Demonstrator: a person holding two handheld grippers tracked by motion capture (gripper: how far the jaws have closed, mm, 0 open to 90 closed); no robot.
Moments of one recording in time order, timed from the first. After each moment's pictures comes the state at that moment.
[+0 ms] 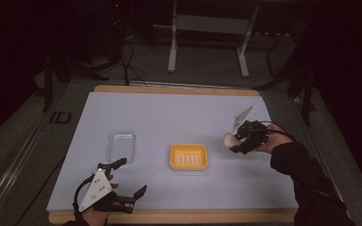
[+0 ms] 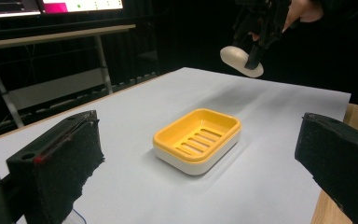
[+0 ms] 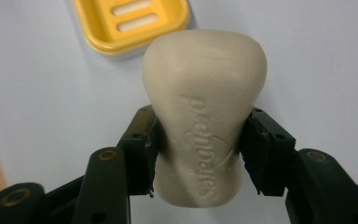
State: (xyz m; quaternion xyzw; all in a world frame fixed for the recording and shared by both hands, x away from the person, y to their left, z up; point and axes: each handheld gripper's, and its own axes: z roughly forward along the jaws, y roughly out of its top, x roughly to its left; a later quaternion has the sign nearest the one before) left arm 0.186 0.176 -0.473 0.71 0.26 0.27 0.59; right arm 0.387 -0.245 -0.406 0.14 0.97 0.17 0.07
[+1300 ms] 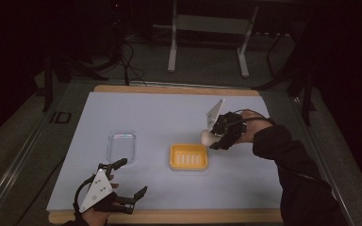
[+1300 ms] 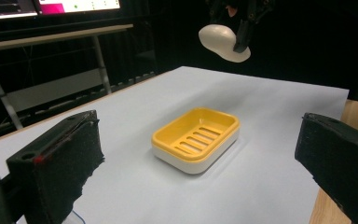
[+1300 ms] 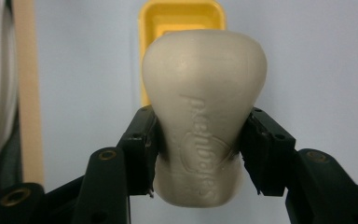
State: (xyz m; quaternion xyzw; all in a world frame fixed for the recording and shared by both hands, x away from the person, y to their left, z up) left arm 0.185 0.175 -0.473 0.72 0.25 0.27 0.59; right arm 0.378 -0.160 -0.364 -0.01 0.99 0.15 0.05
